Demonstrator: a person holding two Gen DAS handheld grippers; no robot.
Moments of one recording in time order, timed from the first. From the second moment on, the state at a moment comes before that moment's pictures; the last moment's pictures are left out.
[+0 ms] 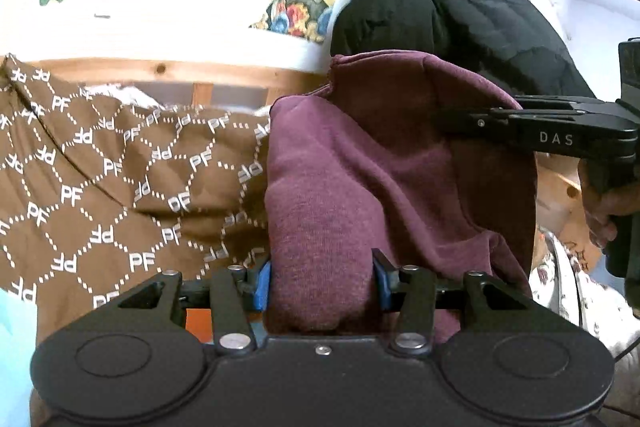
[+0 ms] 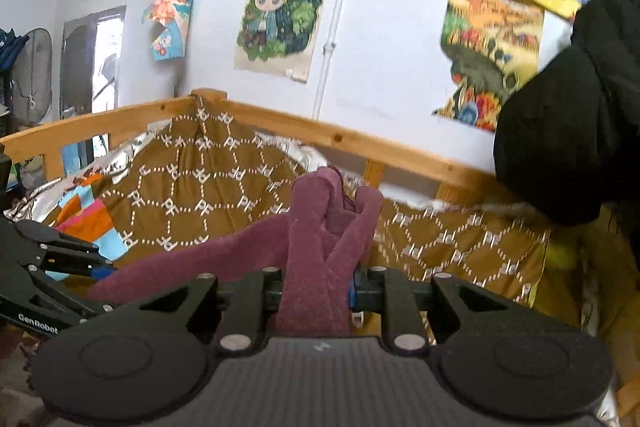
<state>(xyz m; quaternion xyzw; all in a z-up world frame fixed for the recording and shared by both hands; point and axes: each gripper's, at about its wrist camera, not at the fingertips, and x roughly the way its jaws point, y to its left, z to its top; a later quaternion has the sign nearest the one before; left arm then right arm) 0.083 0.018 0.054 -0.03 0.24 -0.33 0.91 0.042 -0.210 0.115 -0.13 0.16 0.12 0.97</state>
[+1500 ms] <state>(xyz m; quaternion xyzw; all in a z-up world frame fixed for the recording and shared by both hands) 0.295 0.063 -0.045 -0.09 0.34 -0.13 0.93 0.340 -0.235 -0.022 0.01 0.24 0.13 0.96</state>
